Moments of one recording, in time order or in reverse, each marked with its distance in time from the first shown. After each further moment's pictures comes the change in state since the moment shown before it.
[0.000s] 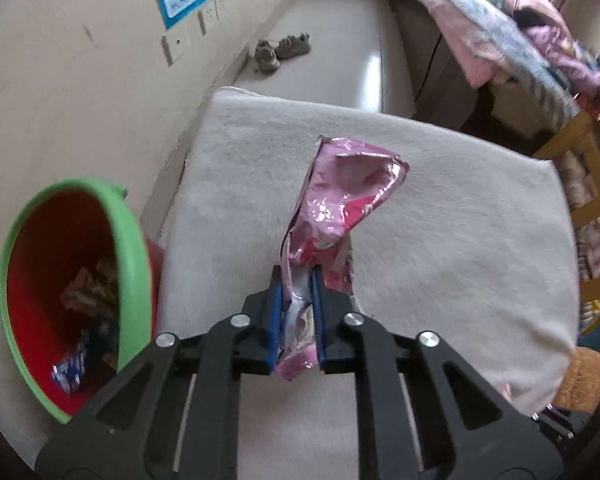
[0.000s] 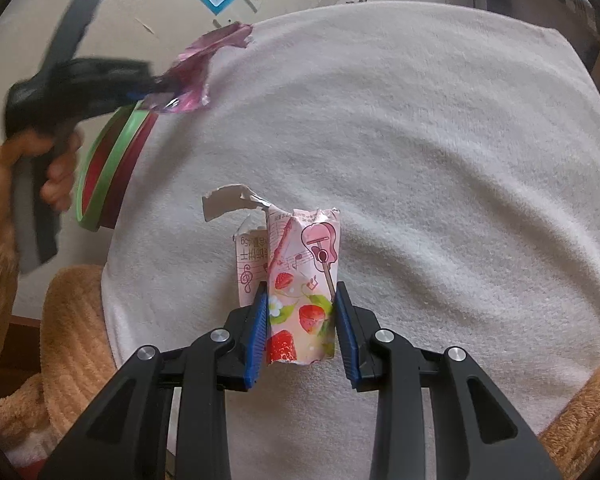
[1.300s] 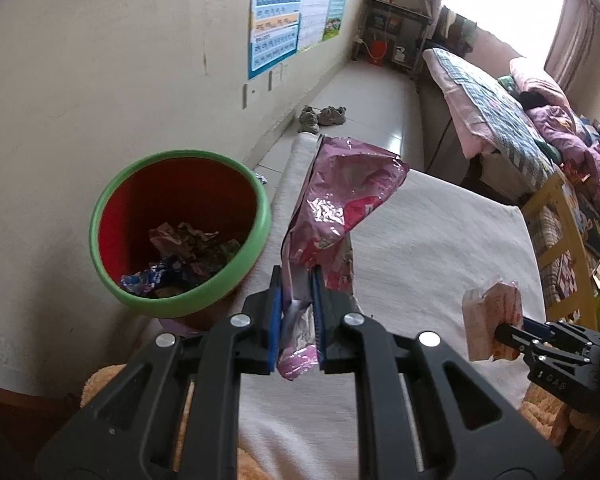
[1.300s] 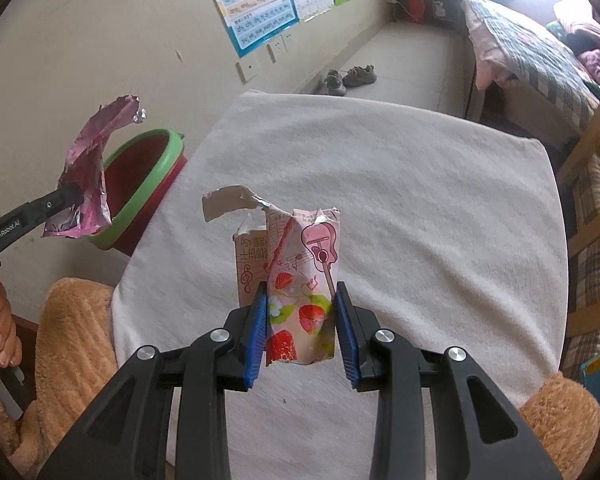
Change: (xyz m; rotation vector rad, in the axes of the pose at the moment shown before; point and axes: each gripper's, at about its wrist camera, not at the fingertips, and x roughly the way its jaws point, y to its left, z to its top) left arm -0.134 0.045 -0.111 -0.165 -0.265 0.048; right arm -0.055 0.065 0.011 -0.151 -0.180 -0.135
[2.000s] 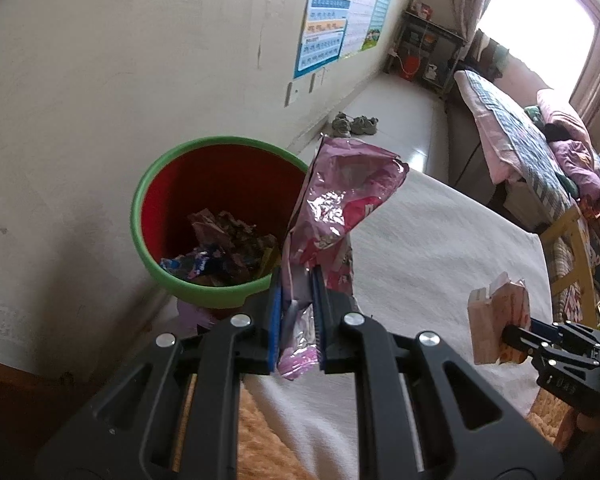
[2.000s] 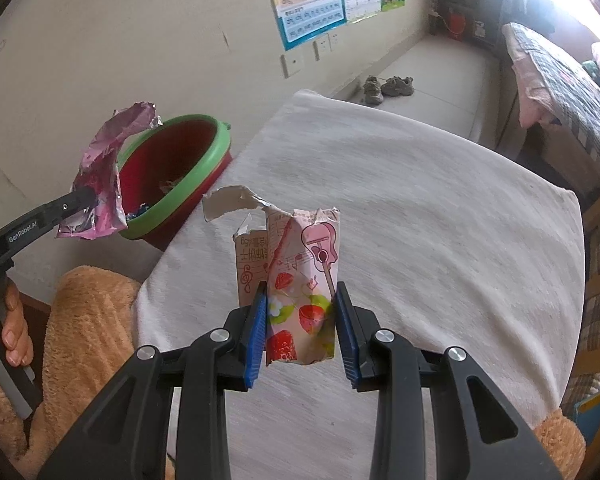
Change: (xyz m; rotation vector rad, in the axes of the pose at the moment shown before) left arm -0.007 0.060 -0.010 -0.119 -0.017 0.043; right arm 0.015 0.059 0.021 -0.132 0.024 0.025
